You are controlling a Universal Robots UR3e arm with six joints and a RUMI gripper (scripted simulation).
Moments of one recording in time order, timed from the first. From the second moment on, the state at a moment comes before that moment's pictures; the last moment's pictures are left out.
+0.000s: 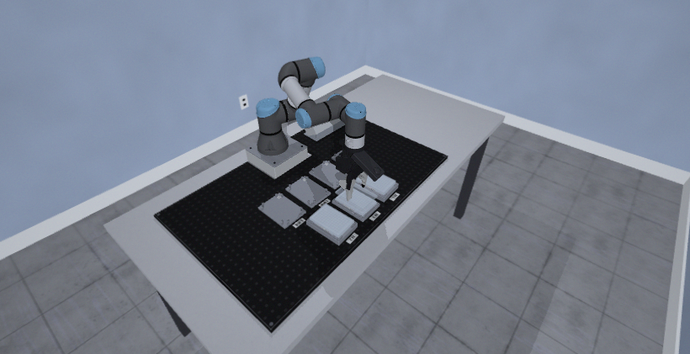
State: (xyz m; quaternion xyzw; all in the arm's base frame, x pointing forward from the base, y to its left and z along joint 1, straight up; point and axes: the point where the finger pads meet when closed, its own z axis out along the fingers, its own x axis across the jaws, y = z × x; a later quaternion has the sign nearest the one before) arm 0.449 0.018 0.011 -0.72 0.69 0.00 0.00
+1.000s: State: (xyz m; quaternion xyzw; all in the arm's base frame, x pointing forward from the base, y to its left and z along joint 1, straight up) arm 0.449 0.018 0.003 -0.72 0.69 0.00 0.00
